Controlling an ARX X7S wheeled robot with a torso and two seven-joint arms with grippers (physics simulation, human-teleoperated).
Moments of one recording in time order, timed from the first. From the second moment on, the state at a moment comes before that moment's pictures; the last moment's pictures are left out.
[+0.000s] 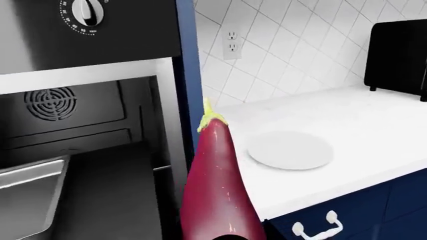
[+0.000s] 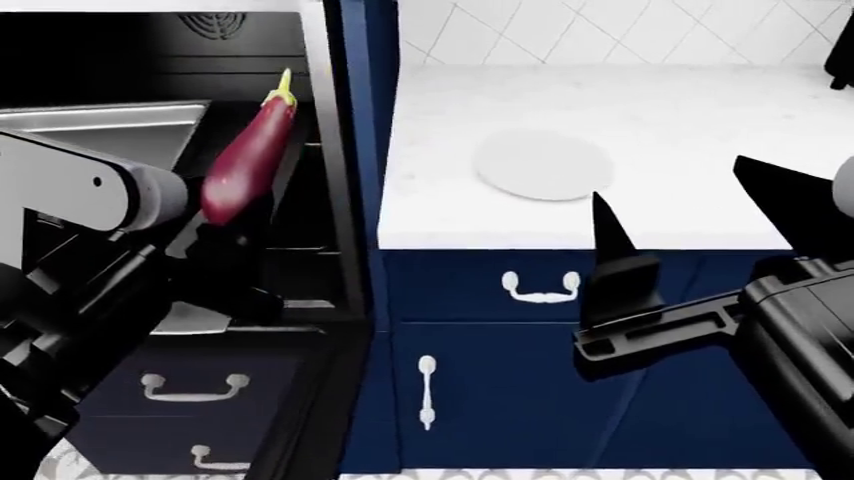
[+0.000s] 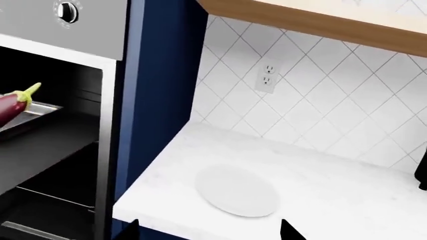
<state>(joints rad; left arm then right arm) -0.86 -0.63 -0.18 0.69 -1.83 -1.36 -0.93 1.37 1.02 -0.56 -0.96 2.19 0.73 1.47</state>
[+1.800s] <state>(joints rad) -0.88 -0.66 -0.08 0.70 -1.81 -1.29 -0.89 1.48 1.00 -0.62 -0.91 2.24 0.75 1.47</state>
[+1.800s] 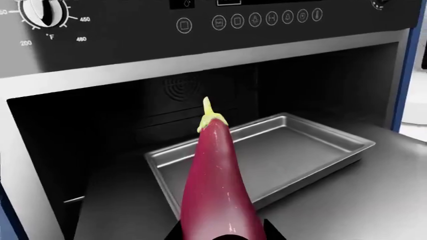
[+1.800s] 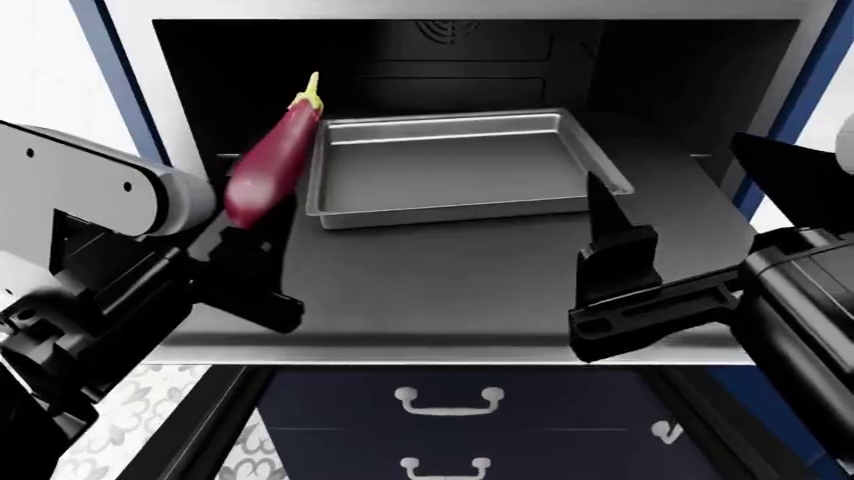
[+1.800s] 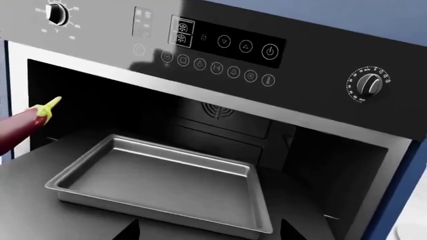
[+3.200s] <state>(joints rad) -1.06 -0.57 0.11 0.53 -1.59 -1.31 -0.67 1.55 1.02 -0.72 -0.84 2.24 0.78 1.42</state>
